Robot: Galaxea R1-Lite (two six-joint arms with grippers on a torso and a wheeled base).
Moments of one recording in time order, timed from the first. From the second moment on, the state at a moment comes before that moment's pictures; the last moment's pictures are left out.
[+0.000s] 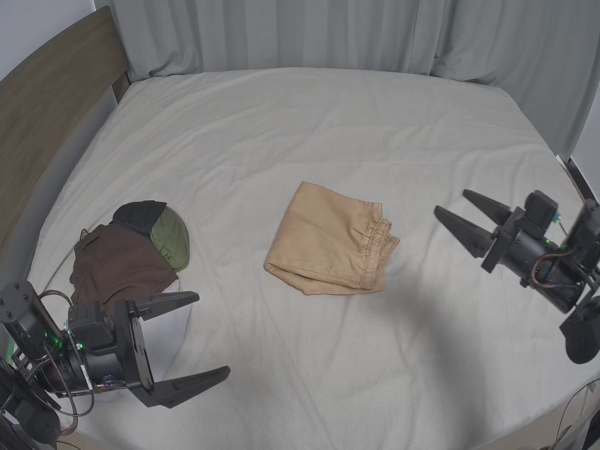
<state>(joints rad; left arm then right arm) -0.34 1.59 -0.02 -1.54 -0.73 0.07 0.32 1.65 -0.40 -1.41 0.36 0.16</state>
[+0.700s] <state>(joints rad) -0.37 1.17 -0.02 -1.28 -0.53 0.05 0.22 1.10 -0.10 -1.35 0.37 0.06</state>
